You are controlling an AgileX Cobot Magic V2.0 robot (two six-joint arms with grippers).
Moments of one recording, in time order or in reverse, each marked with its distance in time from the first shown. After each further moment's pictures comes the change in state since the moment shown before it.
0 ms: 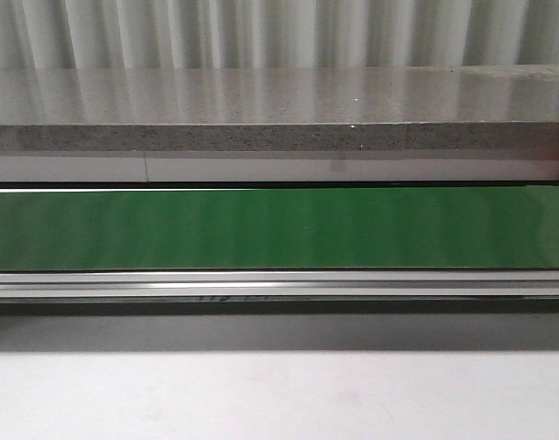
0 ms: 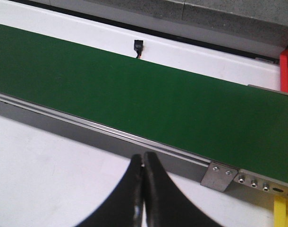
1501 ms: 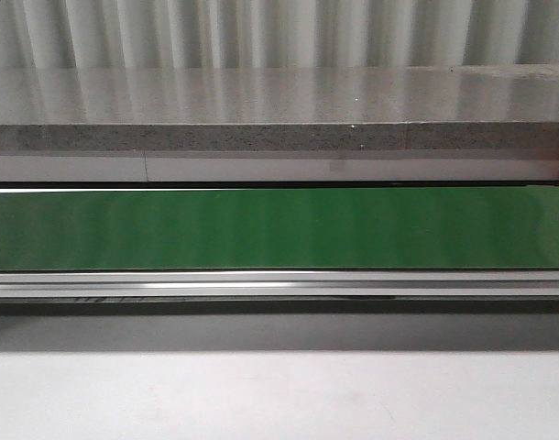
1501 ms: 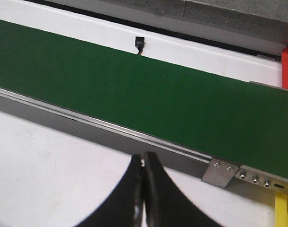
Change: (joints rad) left arm 0.582 1.137 -0.531 0.158 0.412 -0.236; right arm 0.000 -0.003 0.000 0.000 0.015 -0.001
